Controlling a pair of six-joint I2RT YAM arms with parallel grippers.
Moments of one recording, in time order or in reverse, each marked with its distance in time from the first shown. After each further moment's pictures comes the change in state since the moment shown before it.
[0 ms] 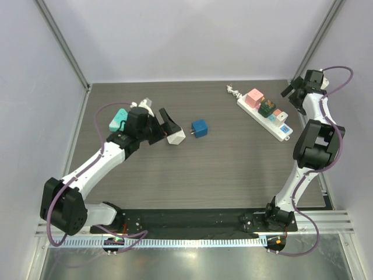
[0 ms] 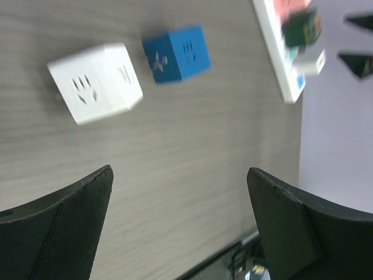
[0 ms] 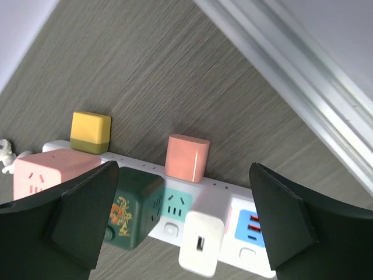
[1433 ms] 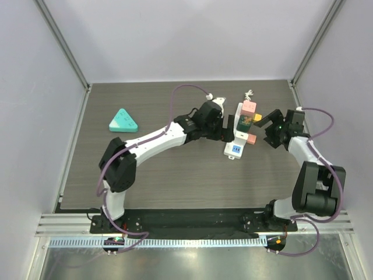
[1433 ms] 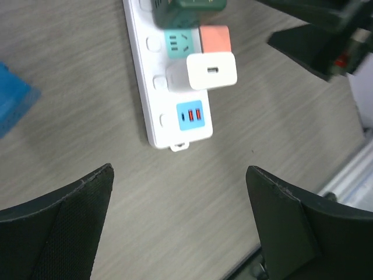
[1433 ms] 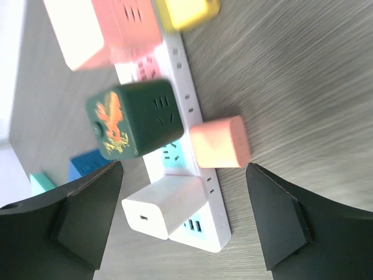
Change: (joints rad) left arm -0.448 0.600 0.640 -0.158 -0.113 0.237; right arm 0.139 -0.525 -0.846 0.307 -0.369 0.274
